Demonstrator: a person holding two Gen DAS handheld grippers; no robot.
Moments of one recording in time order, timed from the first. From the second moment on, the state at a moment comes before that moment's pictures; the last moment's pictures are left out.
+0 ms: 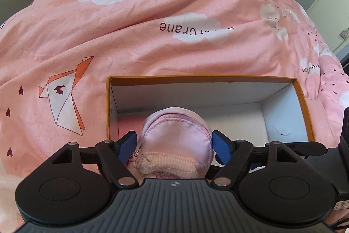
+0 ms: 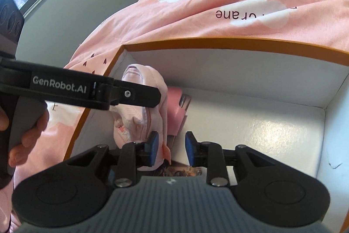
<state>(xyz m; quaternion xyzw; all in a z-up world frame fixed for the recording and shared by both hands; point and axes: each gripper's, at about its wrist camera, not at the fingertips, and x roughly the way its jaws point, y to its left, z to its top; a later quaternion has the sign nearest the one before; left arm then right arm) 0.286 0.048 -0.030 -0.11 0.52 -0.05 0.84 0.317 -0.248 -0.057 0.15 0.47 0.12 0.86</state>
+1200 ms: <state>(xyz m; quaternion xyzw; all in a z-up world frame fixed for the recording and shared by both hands) 0.184 0.078 0.016 -0.18 0.37 -0.08 0.91 0.333 -0.236 -0.064 0.22 0.44 0.09 0.86</state>
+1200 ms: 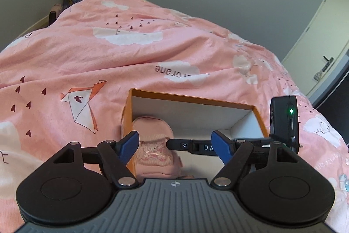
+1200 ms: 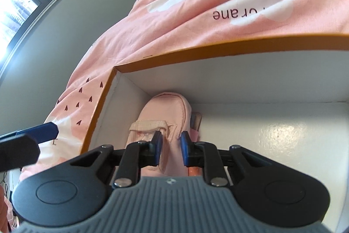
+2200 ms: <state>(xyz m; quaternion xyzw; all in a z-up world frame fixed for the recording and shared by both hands) 0.060 0.009 -0.079 -0.19 0.57 -0.12 0.79 0.077 -0.202 -0.015 0.12 0.37 -0.06 0.92</state>
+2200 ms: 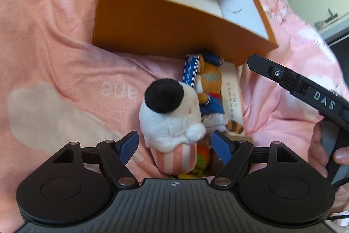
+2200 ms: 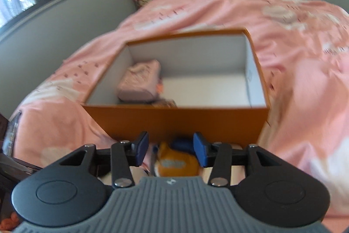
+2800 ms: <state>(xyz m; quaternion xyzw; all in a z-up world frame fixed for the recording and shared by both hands) 0.059 0.003 -0.090 -0.18 0.55 -0.10 0.81 0.088 -0.202 -0.044 0.12 0.44 -0.08 0.89</state>
